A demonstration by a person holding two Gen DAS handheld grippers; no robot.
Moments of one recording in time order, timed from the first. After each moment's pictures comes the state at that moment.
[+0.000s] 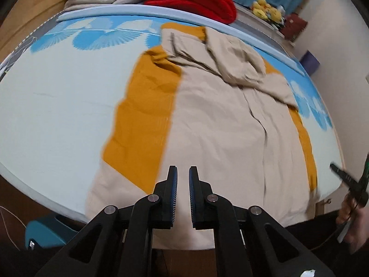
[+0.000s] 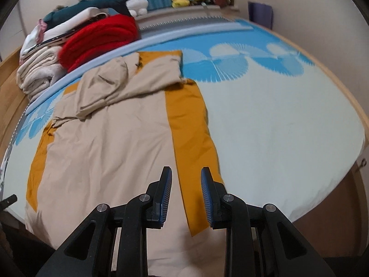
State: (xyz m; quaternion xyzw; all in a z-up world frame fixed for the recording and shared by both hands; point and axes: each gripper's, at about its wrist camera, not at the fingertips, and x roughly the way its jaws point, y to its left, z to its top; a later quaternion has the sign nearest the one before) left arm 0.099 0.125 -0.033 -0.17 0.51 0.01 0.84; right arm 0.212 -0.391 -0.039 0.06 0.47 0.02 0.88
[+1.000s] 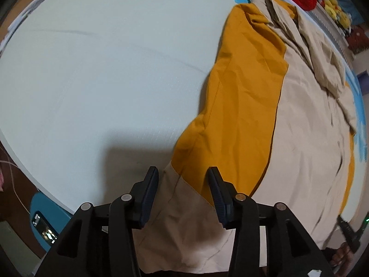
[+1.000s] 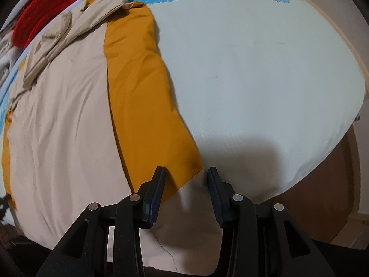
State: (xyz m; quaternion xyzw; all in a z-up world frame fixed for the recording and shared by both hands) left arm 0.131 0.207 -0.128 -0.22 0.62 0.13 0.74; right arm 0.228 -0.414 -0.141 0.07 0.63 -0.05 0.77
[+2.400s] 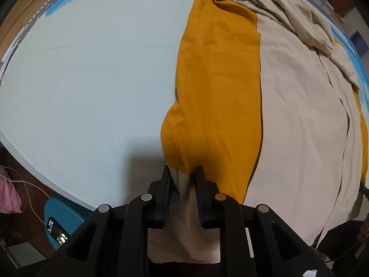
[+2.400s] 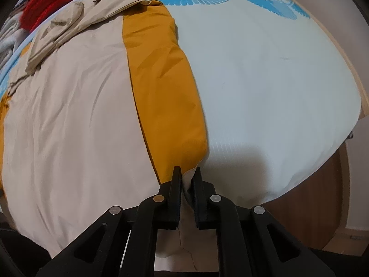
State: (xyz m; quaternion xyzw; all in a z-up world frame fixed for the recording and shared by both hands) left arm 0.104 0.181 -0.118 -0.13 0.65 0.11 0.74; right arm 0.229 -0.396 -0.134 0.01 0.62 -0.04 0.78
